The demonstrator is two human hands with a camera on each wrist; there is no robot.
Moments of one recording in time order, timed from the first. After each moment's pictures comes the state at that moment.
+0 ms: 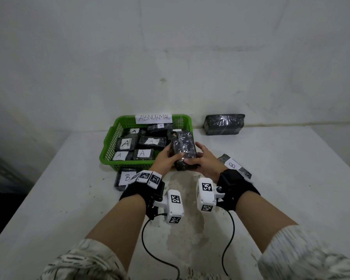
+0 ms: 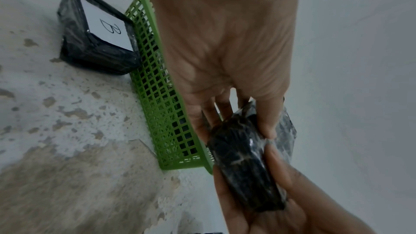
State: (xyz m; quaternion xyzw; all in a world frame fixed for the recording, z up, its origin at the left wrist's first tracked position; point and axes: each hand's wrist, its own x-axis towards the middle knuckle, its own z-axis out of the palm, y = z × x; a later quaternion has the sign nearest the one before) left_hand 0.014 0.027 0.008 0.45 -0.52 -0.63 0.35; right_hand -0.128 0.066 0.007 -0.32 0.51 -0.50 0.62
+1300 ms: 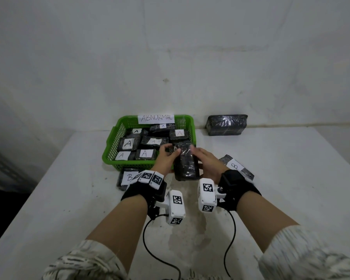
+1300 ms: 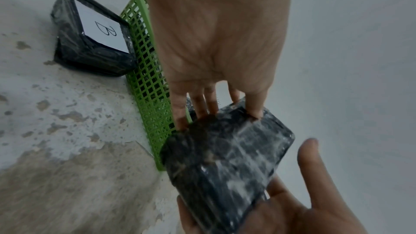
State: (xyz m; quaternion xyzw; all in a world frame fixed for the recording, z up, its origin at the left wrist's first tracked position) left_hand 0.017 0.024 0.009 0.52 -0.49 -0.61 0.35; right_hand -0.126 0.069 0.012 -0.32 0.55 -0.45 0.63
